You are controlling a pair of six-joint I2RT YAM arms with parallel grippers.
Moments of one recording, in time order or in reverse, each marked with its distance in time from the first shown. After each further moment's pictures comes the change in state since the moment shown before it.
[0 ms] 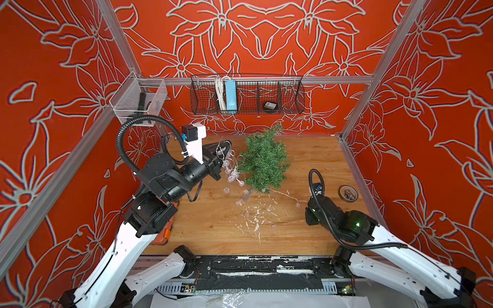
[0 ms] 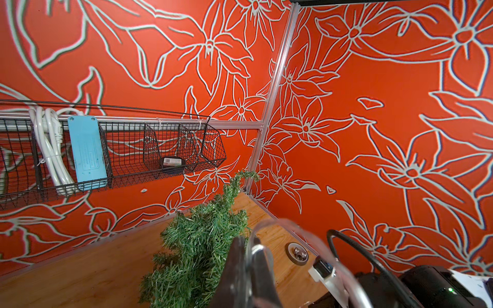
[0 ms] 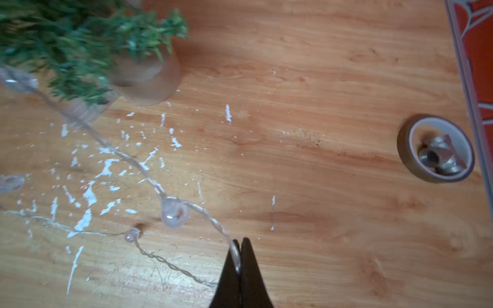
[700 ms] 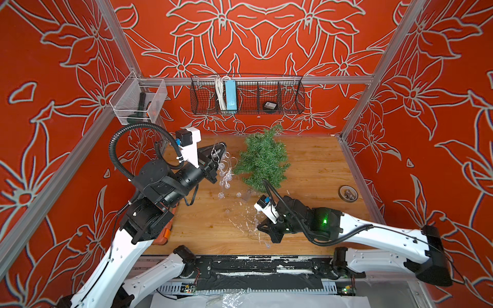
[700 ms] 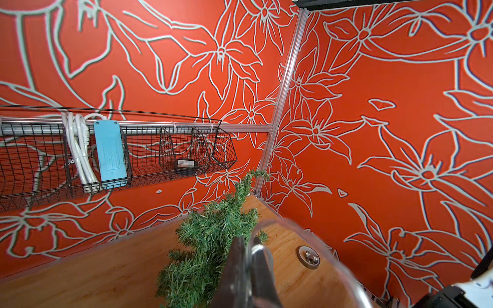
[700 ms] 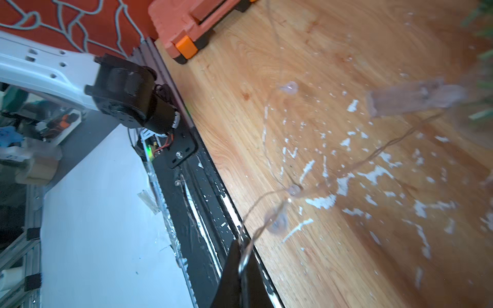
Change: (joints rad) left arm 0.000 -0.048 -0.031 -0.005 -0.053 0.027; right arm 0.386 0.282 0.184 0.348 -0.533 -0.176
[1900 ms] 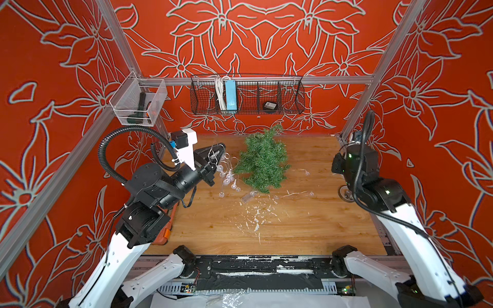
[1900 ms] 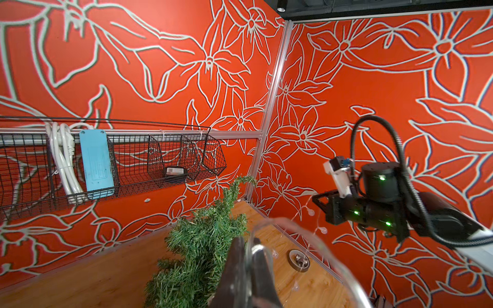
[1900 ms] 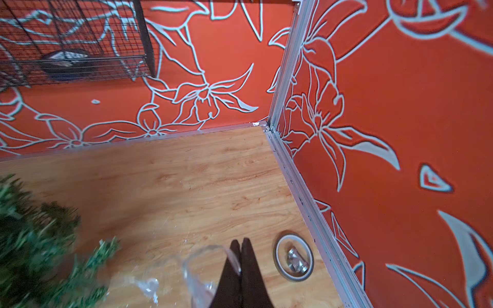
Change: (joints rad) left arm 0.000 -0.009 0.008 0.013 0.064 -0.013; right arm -0.846 -0.039 0.442 -0.240 0.717 -0.177
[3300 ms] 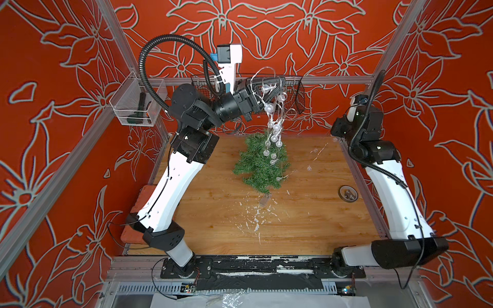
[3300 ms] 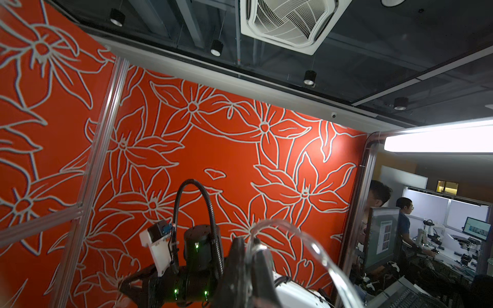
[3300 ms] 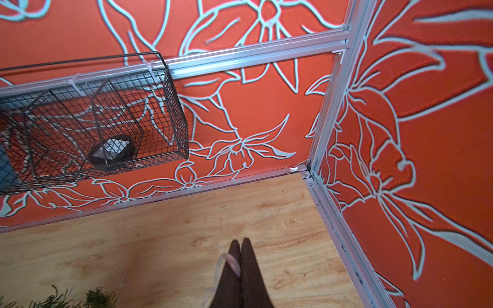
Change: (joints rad) left arm -0.002 0.834 0.955 0.417 0.598 -0.507; right arm -0.242 0.353 0.375 0.164 -0.376 -0.028
